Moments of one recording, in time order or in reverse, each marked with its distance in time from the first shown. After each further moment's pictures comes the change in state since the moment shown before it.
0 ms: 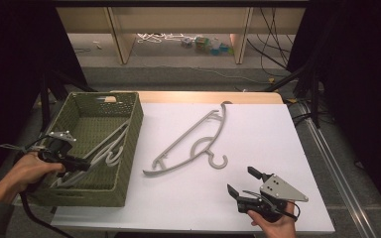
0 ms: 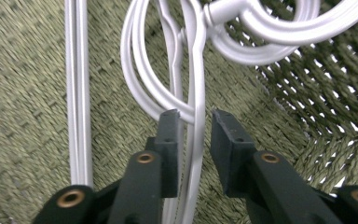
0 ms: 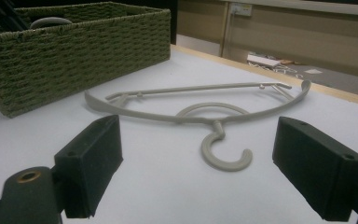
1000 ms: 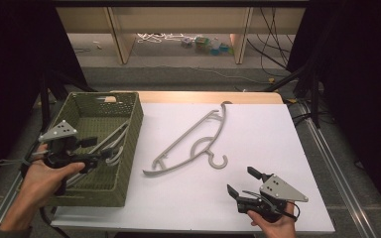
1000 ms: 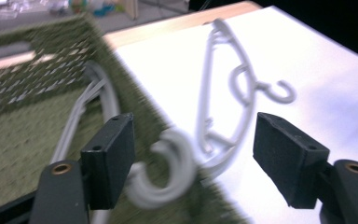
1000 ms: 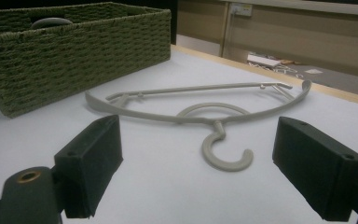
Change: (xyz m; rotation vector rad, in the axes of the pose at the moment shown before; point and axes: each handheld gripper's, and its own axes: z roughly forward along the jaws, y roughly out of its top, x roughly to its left) left arm -0.109 0.041 -0.037 -0.545 0.084 -0.104; right arm 0.001 0.000 0.001 -0.011 0.005 -0.001
